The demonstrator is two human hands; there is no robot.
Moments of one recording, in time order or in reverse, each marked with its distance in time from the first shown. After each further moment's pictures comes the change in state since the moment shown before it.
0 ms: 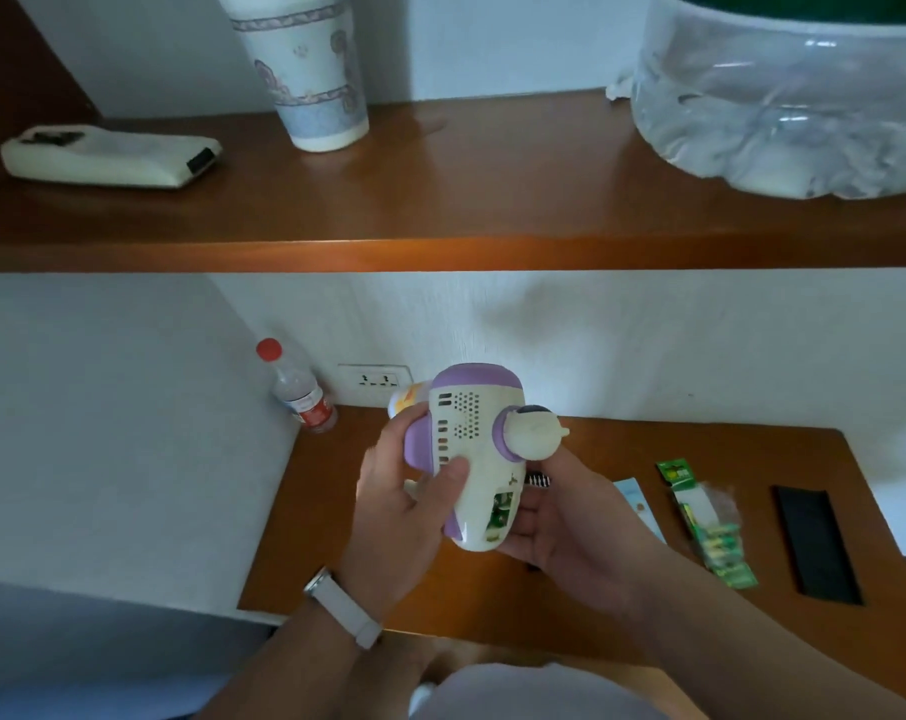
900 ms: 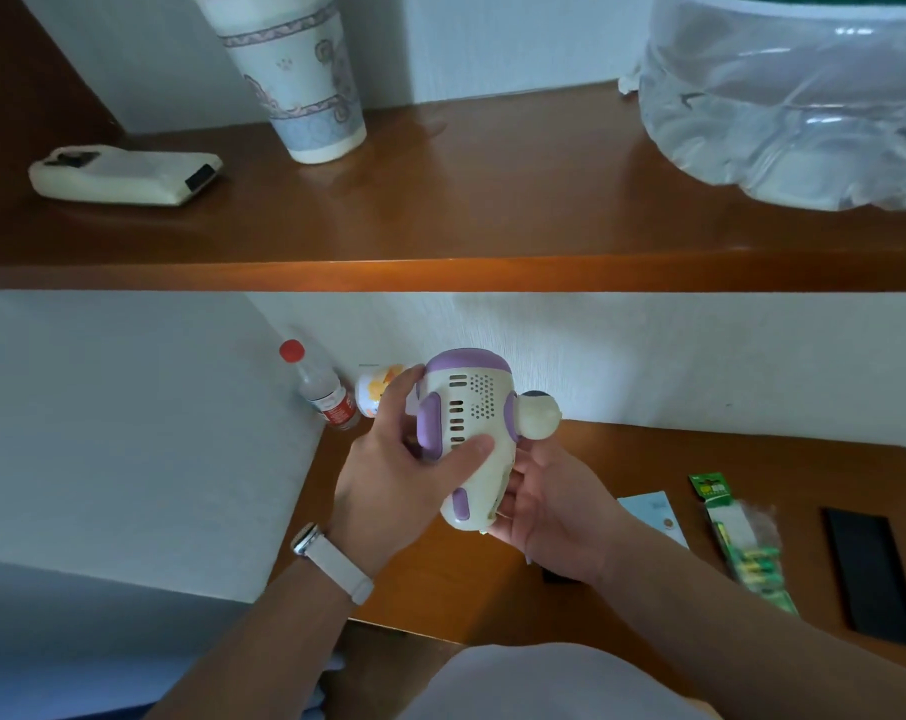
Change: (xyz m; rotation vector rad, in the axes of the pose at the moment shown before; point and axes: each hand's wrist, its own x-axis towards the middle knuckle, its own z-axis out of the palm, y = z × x) left_hand 0.038 0.015 -0.005 0.439 0.116 0.065; right_hand 0.040 -0.013 -0.001 0.131 -0.087 0.150
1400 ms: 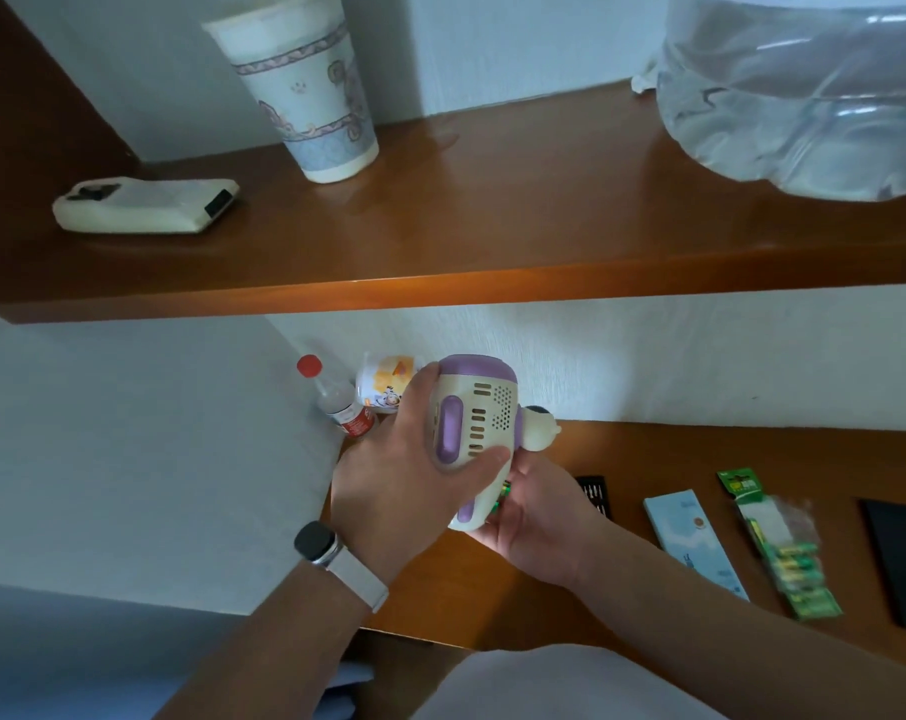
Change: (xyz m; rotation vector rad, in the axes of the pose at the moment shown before) left_hand 0.003 0.019 -0.025 0.486 0.041 0.168; right_hand 0.034 0.026 0.017 0.218 0.056 0.028
